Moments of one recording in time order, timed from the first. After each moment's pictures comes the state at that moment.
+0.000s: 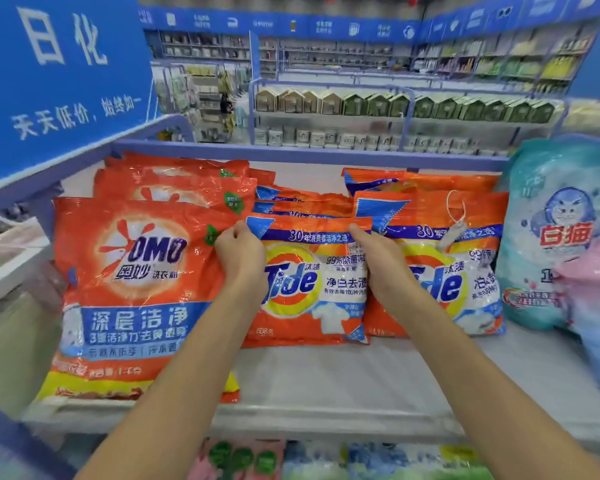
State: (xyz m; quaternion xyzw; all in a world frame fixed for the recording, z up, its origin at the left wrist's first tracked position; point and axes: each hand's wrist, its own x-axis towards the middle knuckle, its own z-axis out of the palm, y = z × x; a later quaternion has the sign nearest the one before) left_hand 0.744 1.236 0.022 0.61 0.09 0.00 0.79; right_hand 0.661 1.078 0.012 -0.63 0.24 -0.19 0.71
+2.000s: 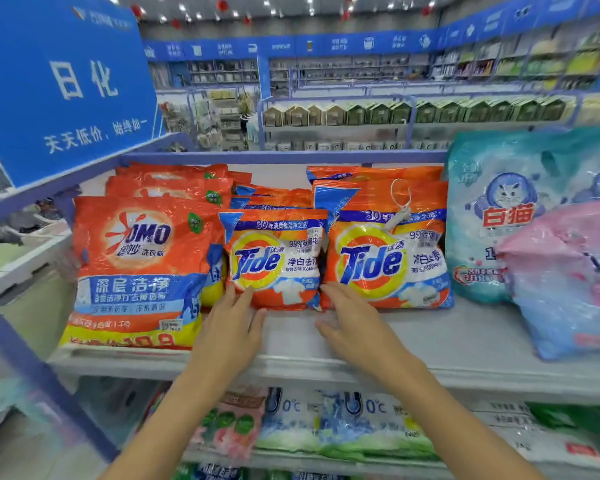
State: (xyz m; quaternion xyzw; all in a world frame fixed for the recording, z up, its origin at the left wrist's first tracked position) left_hand 0.600 1.285 -0.043 0.95 -0.21 0.07 0.20; right_hand 0.521 1.083 -0.042 -0.96 0.05 -0.11 0.26
